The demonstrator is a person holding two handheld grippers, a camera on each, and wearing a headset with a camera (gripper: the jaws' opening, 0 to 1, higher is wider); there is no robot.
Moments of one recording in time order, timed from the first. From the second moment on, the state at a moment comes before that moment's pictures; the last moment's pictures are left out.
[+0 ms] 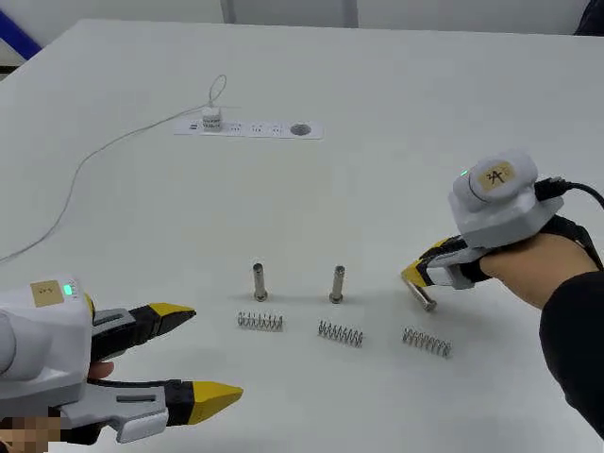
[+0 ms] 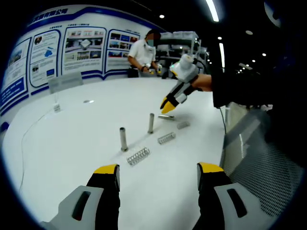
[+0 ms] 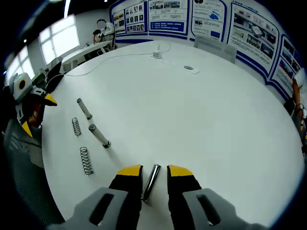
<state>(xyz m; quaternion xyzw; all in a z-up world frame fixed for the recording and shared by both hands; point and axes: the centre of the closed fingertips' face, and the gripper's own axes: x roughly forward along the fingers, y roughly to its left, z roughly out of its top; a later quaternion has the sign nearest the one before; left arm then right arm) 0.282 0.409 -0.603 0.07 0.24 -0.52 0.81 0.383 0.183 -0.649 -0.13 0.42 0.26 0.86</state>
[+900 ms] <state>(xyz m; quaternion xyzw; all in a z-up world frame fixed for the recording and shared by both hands) 0.280 0.409 -0.606 0.07 0.24 -0.53 0.81 0.385 0.179 -0.672 -0.12 0.48 0.22 0.84</state>
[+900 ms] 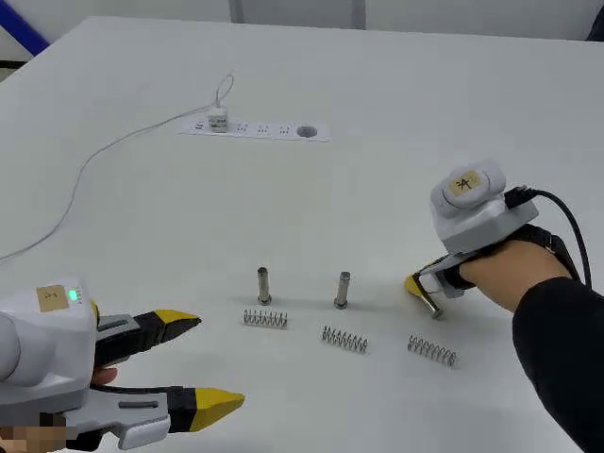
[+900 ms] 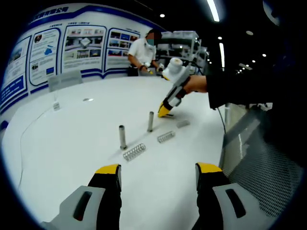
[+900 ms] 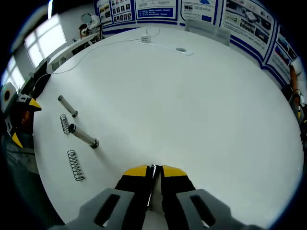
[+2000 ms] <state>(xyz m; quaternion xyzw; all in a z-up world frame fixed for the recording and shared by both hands) 0.280 0.408 -0.605 0.07 0.24 -0.53 0.81 0.369 0.181 -0.635 -0.11 0.43 0.21 0.87</state>
